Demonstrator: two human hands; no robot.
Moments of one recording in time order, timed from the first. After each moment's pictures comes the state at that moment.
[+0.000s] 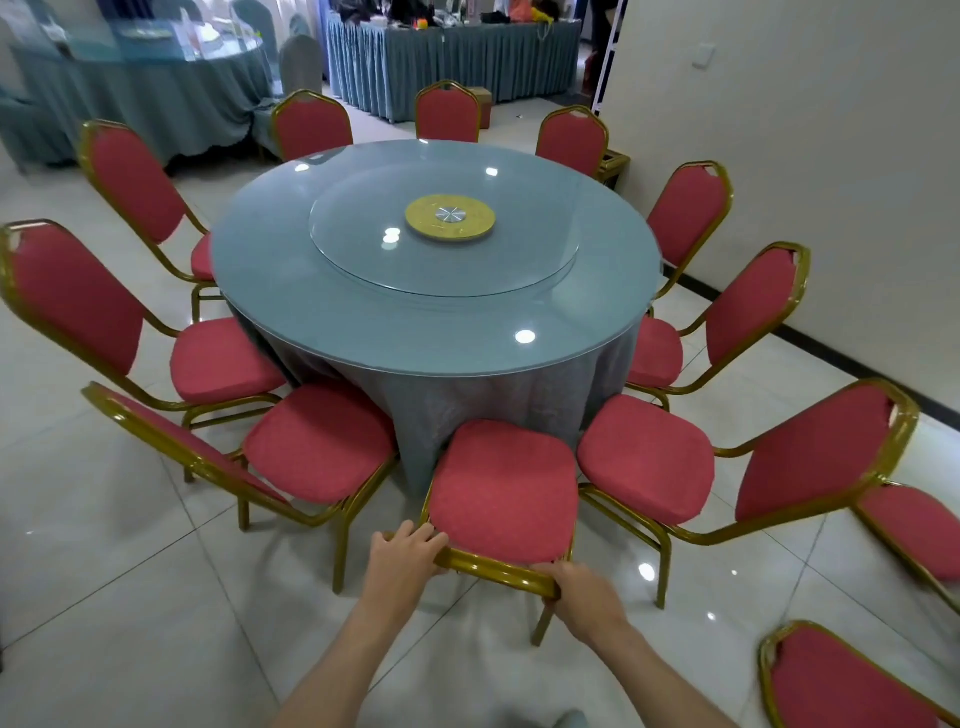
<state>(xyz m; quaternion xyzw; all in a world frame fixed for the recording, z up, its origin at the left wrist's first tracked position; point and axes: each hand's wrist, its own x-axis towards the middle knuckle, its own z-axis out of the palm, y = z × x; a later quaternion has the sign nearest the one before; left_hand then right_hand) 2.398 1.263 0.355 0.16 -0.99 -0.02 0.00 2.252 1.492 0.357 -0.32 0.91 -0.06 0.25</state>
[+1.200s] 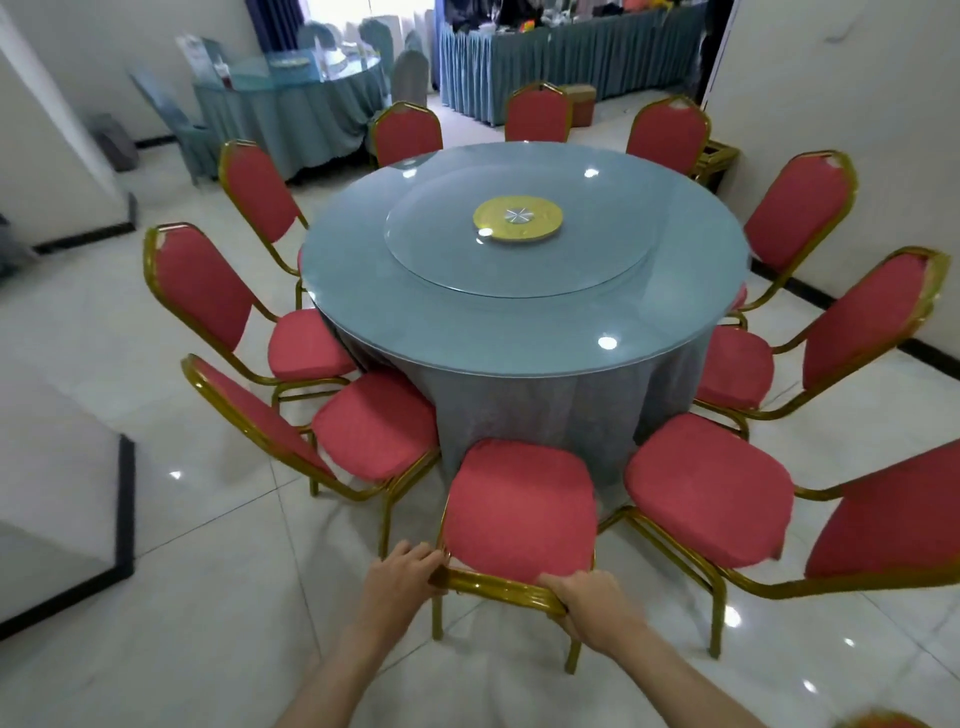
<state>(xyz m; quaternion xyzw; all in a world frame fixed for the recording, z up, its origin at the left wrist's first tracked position) 2.404 1.329 0.353 0.29 -0.95 -0.07 -0.07 2.174 1.537 0.349 -0.61 0.77 -0.01 0.19</state>
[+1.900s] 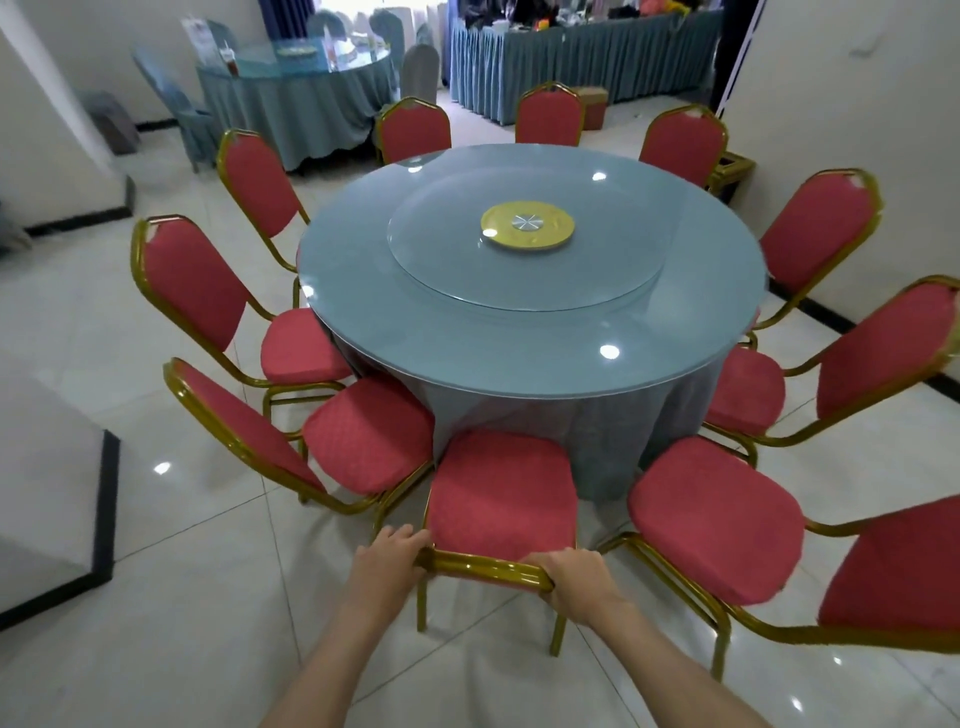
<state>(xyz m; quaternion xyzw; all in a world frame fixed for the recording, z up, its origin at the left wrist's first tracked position) 2.358 1.268 0.367 0.36 -0.92 -0.13 -0.05 2.121 1.448 0.330 -0.58 0.79 -0.02 0.17</state>
